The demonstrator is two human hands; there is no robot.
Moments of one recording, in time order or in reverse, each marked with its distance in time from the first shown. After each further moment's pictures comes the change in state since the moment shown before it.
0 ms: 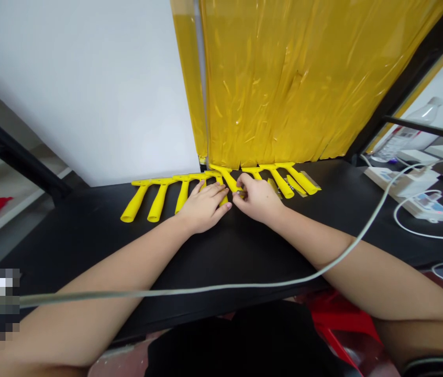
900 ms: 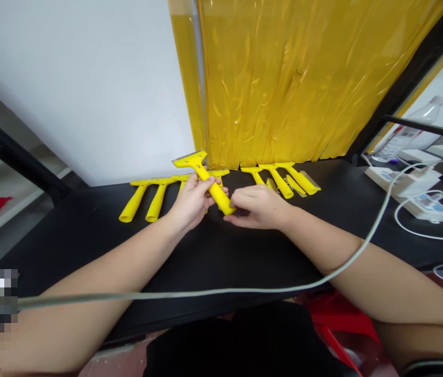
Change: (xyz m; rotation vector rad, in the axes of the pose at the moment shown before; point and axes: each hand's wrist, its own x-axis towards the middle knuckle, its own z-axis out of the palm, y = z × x) left_hand 0.009 0.024 -0.021 -1.753 0.486 -0.424; right_hand -0.006 0.011 -0.013 0.172 0.268 -0.844
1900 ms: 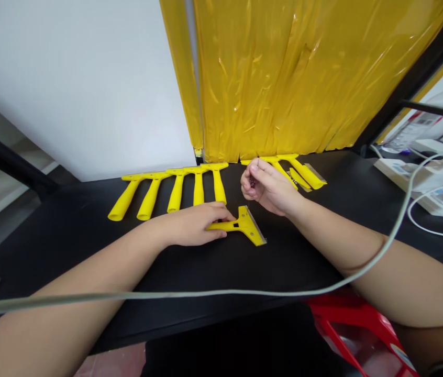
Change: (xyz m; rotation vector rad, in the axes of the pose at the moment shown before) left_hand -0.015 0.020 -0.019 1.353 -0.970 0.026; right_hand -0.003 0.011 0.005 1.391 0.290 0.896
